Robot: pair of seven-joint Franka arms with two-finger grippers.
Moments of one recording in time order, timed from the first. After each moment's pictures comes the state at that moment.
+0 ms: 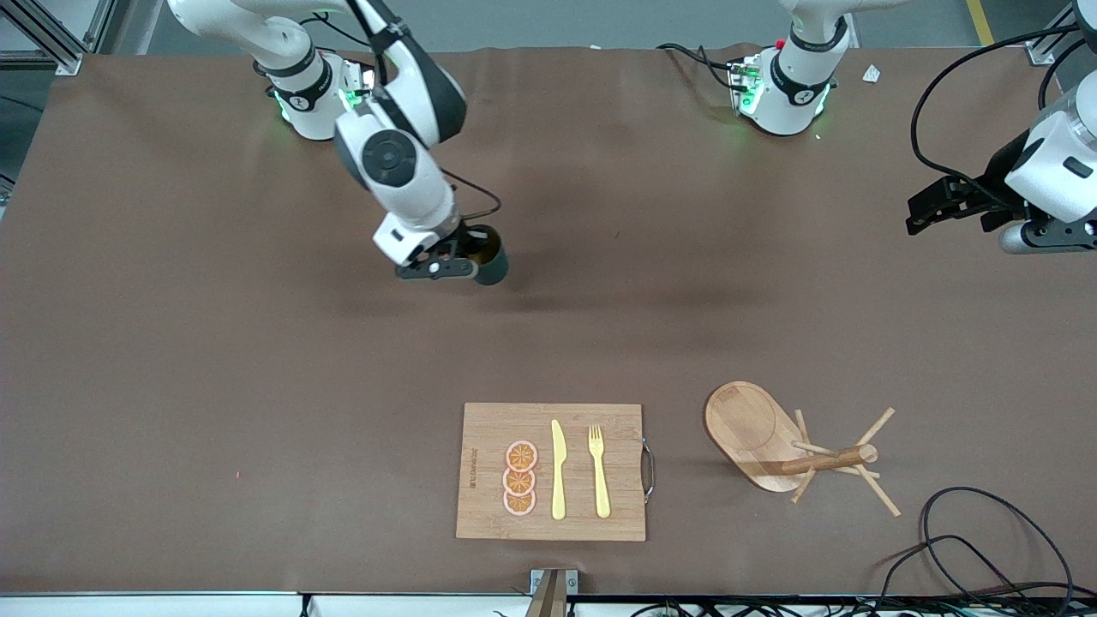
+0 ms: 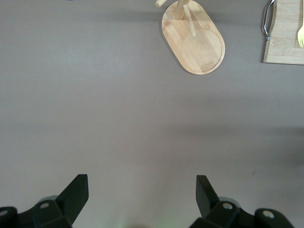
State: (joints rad) left arm 0.09 -0.02 -0.16 -1.64 -0.01 1.57 -0.10; right arm 0.57 0.26 0.13 -2.08 0.12 2.31 0.64
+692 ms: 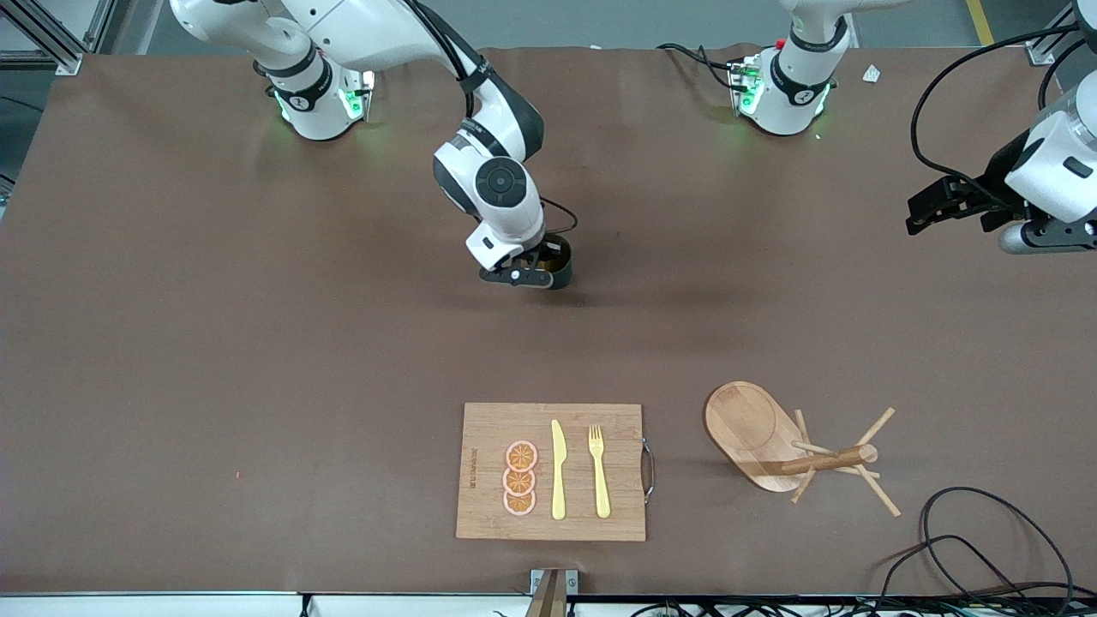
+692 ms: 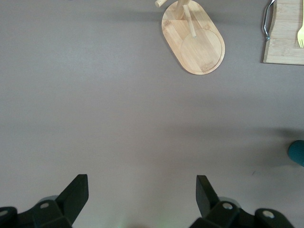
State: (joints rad) left arm 0.09 -0.02 -0.16 -1.64 -0.01 1.57 -0.11; right arm 0.72 0.55 0.12 -1.83 0.11 2.33 0.87
